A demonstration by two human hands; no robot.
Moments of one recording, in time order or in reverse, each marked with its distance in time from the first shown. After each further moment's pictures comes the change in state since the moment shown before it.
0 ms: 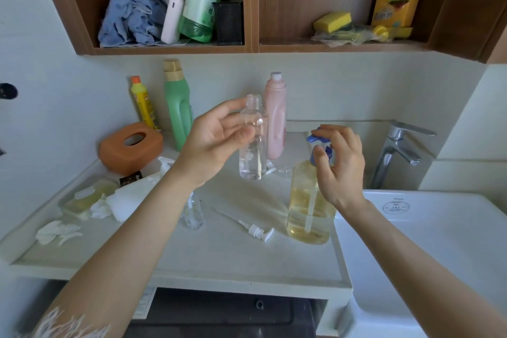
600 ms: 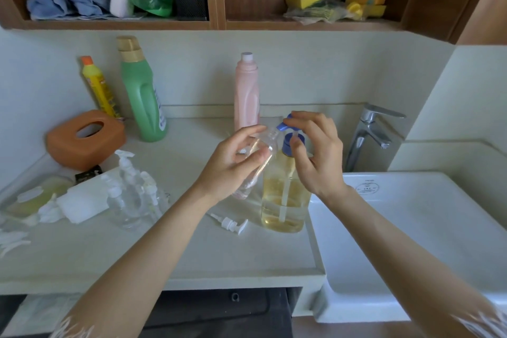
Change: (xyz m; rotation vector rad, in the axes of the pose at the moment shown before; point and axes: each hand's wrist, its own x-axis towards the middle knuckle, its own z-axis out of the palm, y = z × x) left_hand 0.001 -0.072 0.051 0.174 -0.051 -0.233; right_hand 0.003 0.017 -0.008 -0.024 -0.059 -0.056
